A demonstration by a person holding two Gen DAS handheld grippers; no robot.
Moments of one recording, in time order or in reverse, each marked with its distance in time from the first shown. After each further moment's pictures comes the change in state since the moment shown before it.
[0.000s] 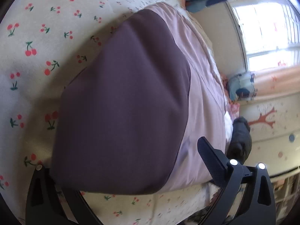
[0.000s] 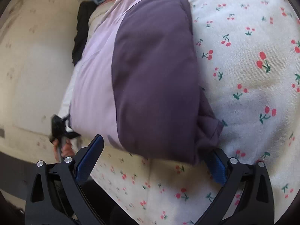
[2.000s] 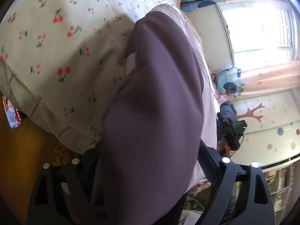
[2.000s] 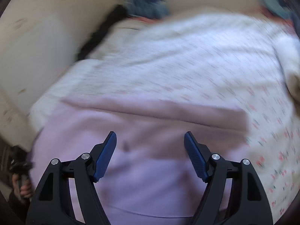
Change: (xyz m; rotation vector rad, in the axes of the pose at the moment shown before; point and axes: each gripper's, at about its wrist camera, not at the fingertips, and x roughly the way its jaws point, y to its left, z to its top) left arm -0.107 0.046 -0.158 -0.046 0.001 -0.095; right arm -0.032 0.171 -0.039 -0.509 -0.243 -0.254
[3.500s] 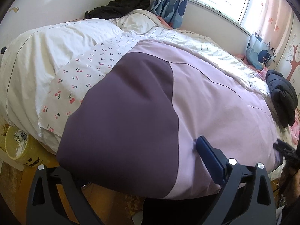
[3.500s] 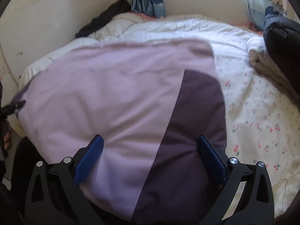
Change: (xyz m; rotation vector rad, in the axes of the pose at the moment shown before) left arm 0.003 -0.094 -0.059 0.540 -0.320 0.563; right arm -0.063 0.039 -0.143 -0.090 -0.033 -0.207
